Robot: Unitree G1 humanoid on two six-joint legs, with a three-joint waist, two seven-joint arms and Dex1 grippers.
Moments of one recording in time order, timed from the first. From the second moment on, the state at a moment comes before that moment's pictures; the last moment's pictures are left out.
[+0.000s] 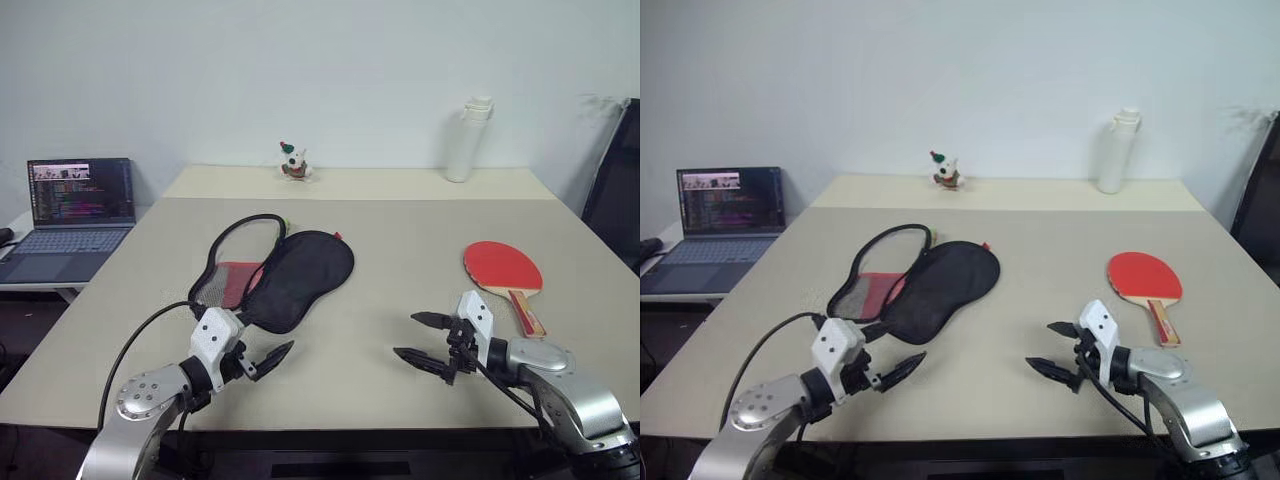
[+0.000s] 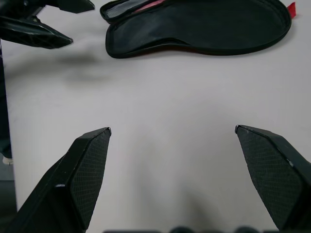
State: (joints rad) left arm 0.02 0.56 0.09 -0.27 -0.28 0.25 -0.71; right arm -0.17 -0.57 0.04 -0.32 0.41 0.55 0.85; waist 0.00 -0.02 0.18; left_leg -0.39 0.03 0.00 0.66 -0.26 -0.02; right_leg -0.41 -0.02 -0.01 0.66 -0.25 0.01
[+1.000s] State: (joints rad) left arm -0.48 0.47 -0.09 0.25 -0.19 0.27 -0.81; right arm -0.20 -0.60 -0.05 -0.46 0.48 0.65 0.72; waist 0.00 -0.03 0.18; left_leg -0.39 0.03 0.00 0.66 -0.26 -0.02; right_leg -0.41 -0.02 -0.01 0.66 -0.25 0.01
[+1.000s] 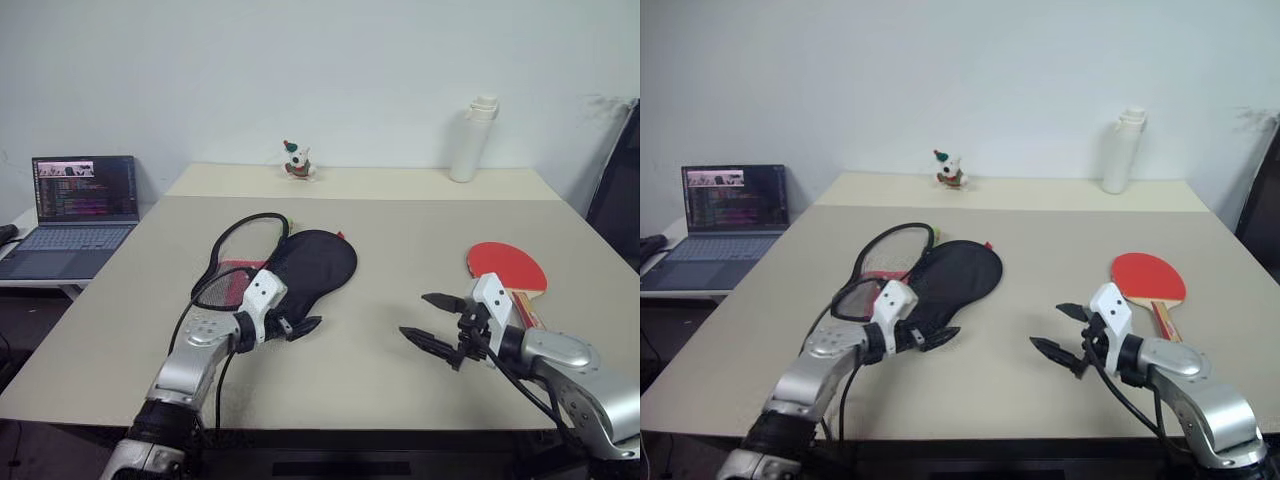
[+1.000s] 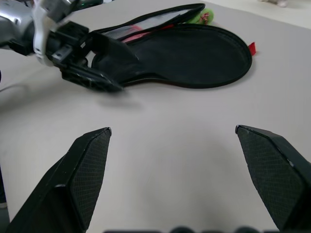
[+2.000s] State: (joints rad) left arm -0.55 0.34 -0.10 0.29 -0.18 0.45 -0.77; right arm -0.22 -0.59 -0.06 -0.39 0.46 0.58 0.70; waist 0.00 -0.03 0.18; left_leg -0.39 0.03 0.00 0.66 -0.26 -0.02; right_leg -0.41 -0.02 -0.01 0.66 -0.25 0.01
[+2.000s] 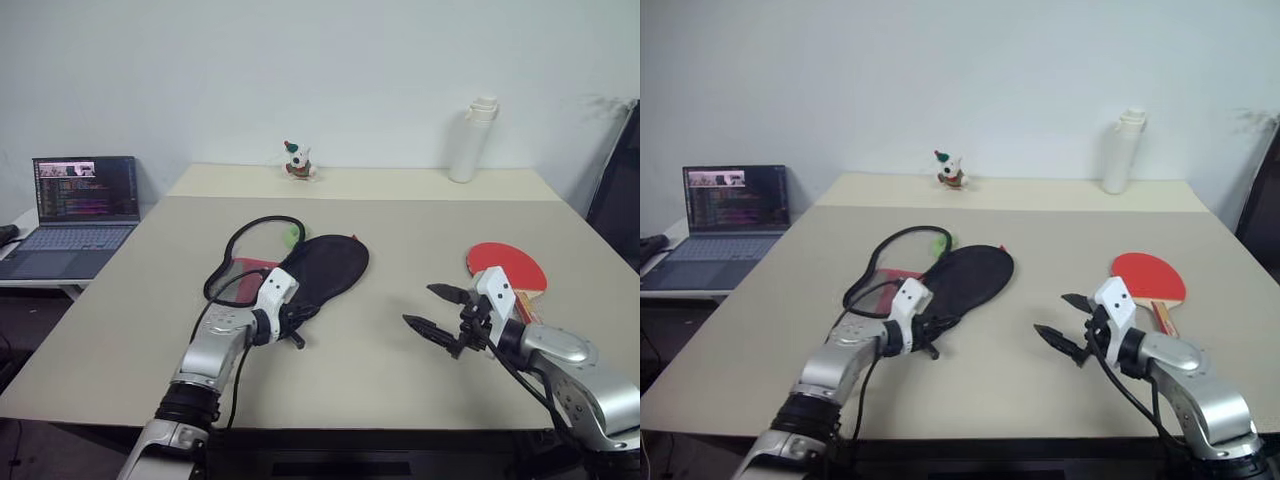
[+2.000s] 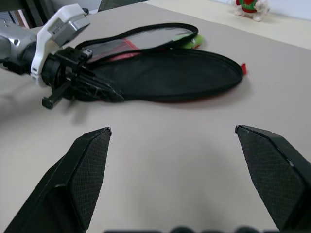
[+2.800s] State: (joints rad) left arm -0.65 0.12 -0.18 0.37 -0.15 0.41 -0.71; right arm -0.20 -0.60 -0.13 -0.39 0.50 0.64 0.65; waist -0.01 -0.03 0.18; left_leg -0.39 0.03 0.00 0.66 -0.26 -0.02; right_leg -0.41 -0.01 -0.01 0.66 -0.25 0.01
